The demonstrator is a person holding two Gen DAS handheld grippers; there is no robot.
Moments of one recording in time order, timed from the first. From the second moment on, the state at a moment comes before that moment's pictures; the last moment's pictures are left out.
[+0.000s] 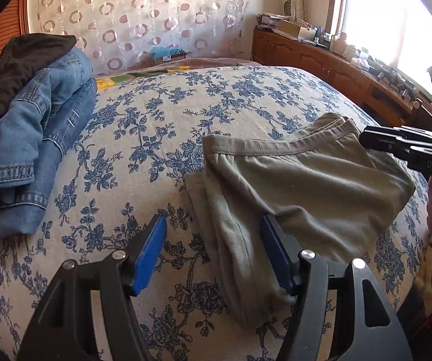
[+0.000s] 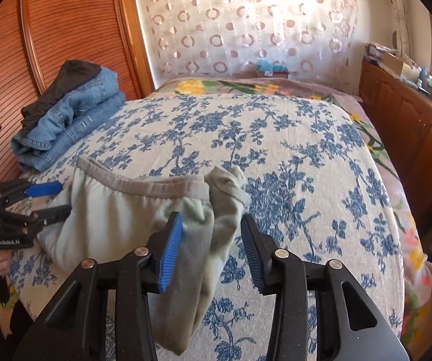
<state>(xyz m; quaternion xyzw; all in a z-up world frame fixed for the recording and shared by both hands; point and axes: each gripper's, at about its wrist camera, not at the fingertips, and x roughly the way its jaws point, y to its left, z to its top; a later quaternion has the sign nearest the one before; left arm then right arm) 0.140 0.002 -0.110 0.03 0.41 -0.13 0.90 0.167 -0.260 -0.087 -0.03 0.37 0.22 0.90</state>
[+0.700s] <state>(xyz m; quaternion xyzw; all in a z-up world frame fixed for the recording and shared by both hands) 0.135 0.004 -0.113 0.02 0.40 -0.13 0.91 0.200 -0.247 -0.083 -0.04 0.37 0.22 0.90</state>
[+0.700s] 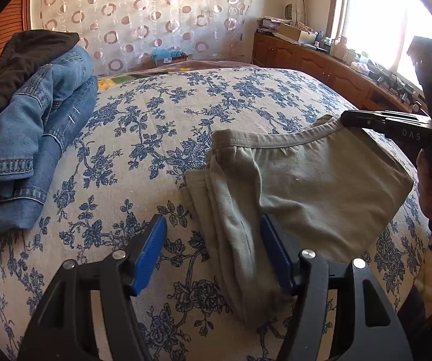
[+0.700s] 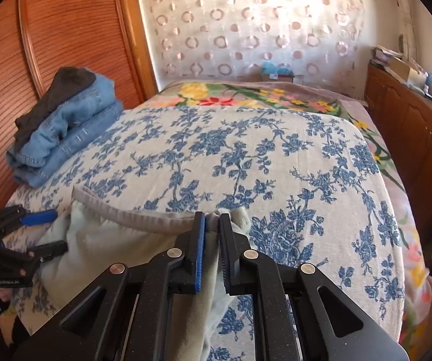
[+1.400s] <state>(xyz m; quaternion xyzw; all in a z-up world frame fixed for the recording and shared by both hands) 0.135 0.005 -0.113 0.02 0.40 -0.13 0.91 0.188 -0.257 -0.108 -0.04 0.41 0.21 0.88</state>
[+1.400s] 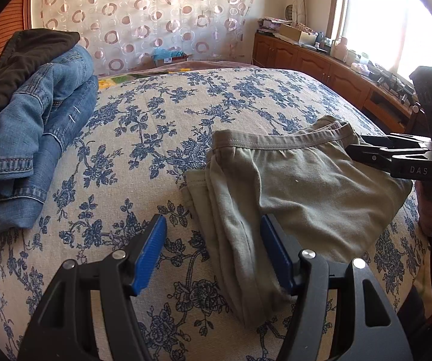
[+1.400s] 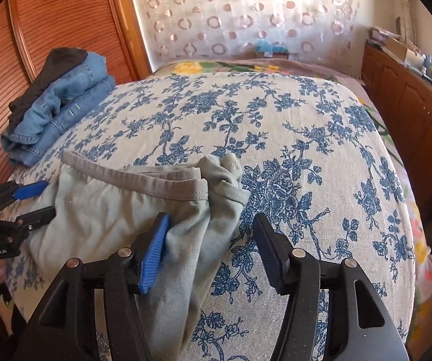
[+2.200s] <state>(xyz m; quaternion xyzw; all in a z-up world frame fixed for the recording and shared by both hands) 0.156 0.005 -0.090 -0.01 0.40 -0.15 0.90 0.157 -0.268 -0.097 -0.03 0.40 0.24 0.89</state>
